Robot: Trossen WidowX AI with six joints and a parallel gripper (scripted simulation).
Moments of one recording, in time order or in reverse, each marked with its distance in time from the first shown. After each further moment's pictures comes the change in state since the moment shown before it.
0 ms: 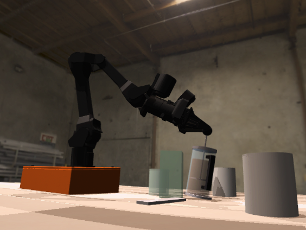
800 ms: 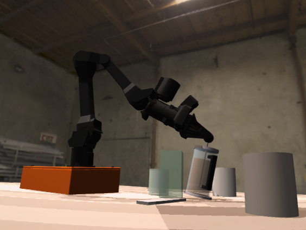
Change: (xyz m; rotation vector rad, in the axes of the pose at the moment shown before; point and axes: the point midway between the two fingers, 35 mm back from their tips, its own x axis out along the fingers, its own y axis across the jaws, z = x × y) arm 0.012 0.000 -0.014 -0.002 0.046 0.001
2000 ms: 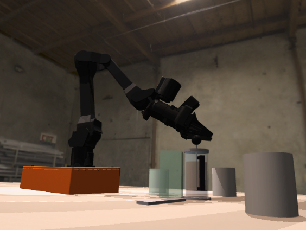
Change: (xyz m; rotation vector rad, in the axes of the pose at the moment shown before) arm 0.002 0.000 0.001 -0.001 0.004 0.000
